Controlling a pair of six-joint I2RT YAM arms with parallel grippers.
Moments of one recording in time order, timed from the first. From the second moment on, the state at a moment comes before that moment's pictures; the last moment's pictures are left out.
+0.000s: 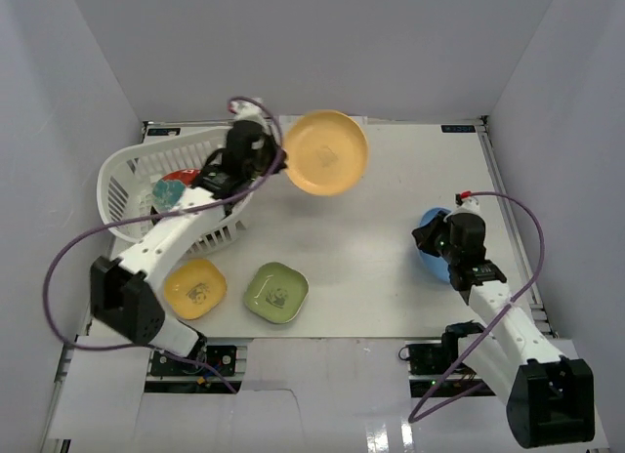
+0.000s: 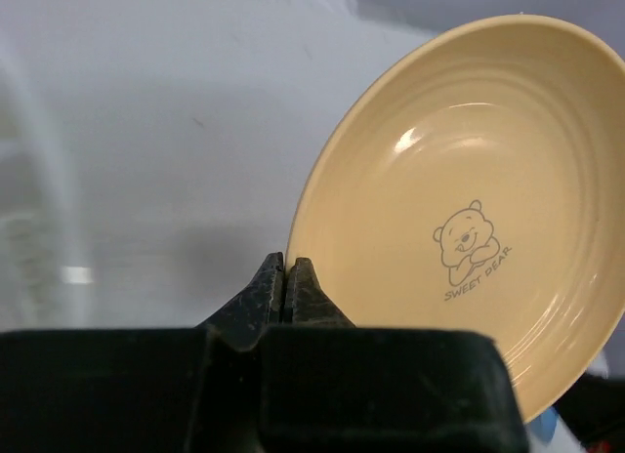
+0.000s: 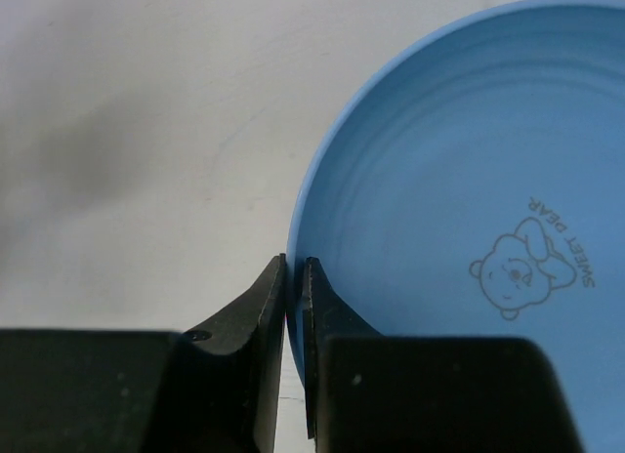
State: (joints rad) left arm -0.60 1.59 1.37 -0.26 -0.13 -0.52; right arm 0.09 0.87 0.39 -0.05 -0.09 0.51
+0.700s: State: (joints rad) left arm 0.12 1.22 0.97 -0.50 -0.40 -0.46; right arm 0.74 1.14 0.80 -0.02 -0.04 0.40
